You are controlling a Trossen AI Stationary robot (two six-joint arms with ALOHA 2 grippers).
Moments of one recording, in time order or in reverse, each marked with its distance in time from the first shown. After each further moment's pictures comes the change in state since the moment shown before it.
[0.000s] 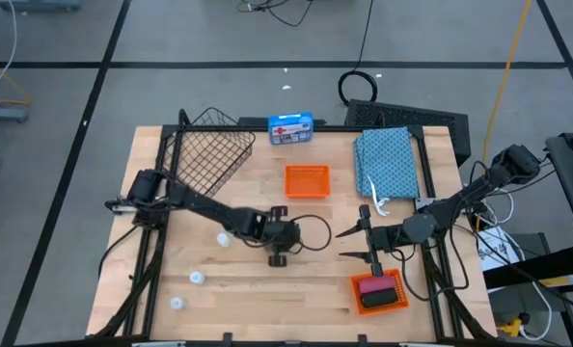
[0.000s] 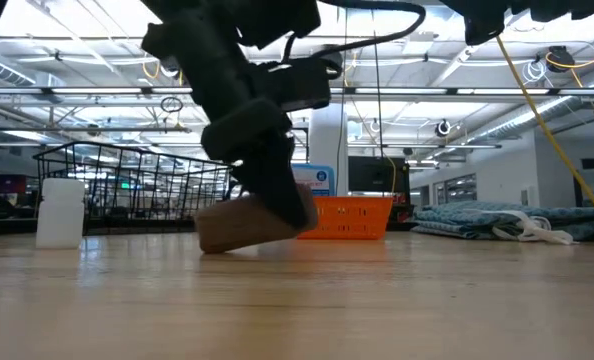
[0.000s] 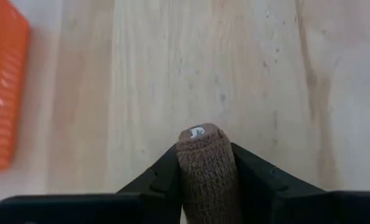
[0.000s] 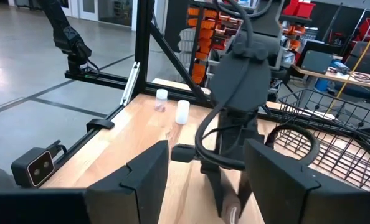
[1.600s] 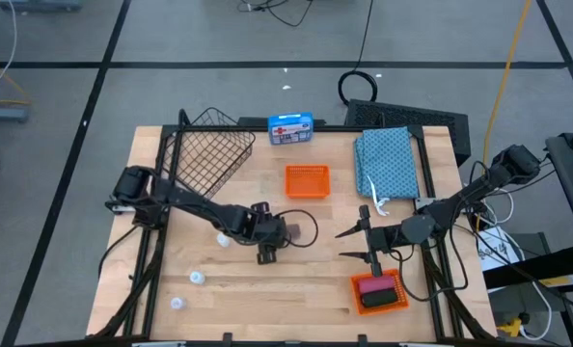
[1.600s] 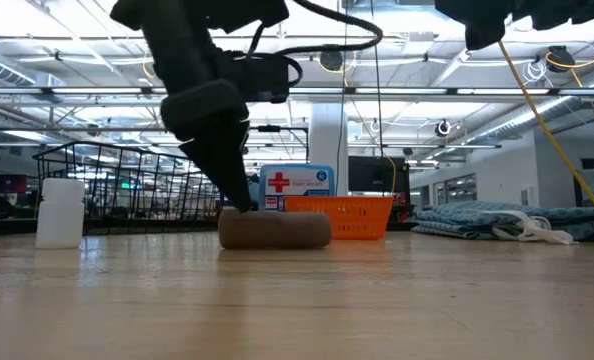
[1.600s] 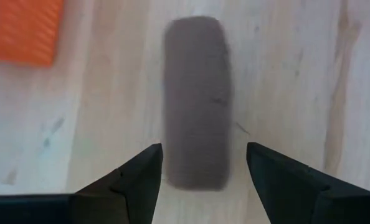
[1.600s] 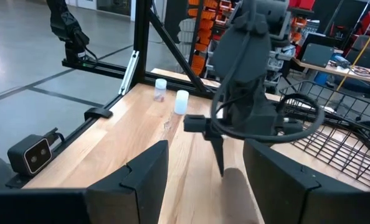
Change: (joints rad) left arm -0.021 -0.115 -0.040 -0.241 -0.039 -0.224; right arm -0.001 0.000 0.000 -0.043 0.004 0.000
